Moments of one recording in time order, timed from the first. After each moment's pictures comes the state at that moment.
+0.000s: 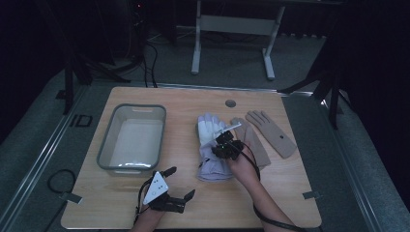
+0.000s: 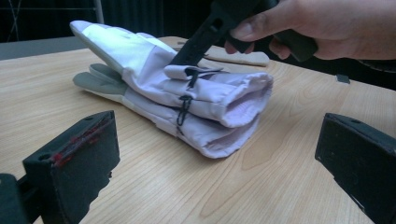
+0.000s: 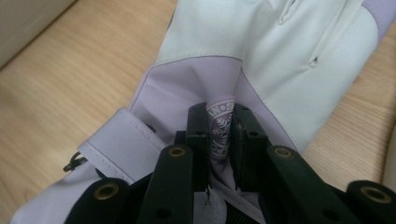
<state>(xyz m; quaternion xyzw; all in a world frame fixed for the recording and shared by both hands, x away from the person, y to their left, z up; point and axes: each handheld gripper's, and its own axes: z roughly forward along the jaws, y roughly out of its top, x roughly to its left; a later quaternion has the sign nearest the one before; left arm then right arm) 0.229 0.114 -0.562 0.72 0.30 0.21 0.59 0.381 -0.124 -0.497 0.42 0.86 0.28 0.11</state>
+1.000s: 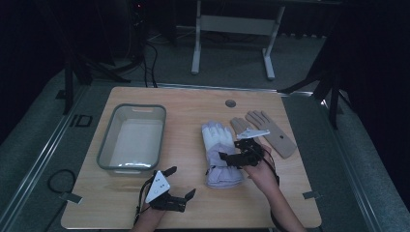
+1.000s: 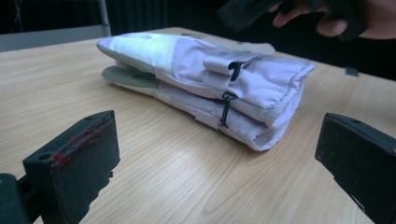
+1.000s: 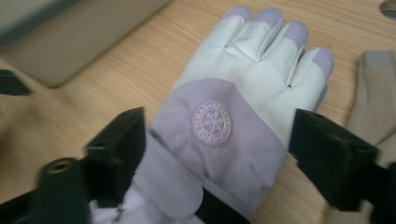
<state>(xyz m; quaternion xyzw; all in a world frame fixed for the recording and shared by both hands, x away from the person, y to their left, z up) 0.232 0.110 -0.561 0.73 0.31 0.21 0.57 0.350 -0.185 -0.475 0.39 0.82 0.40 0.10</state>
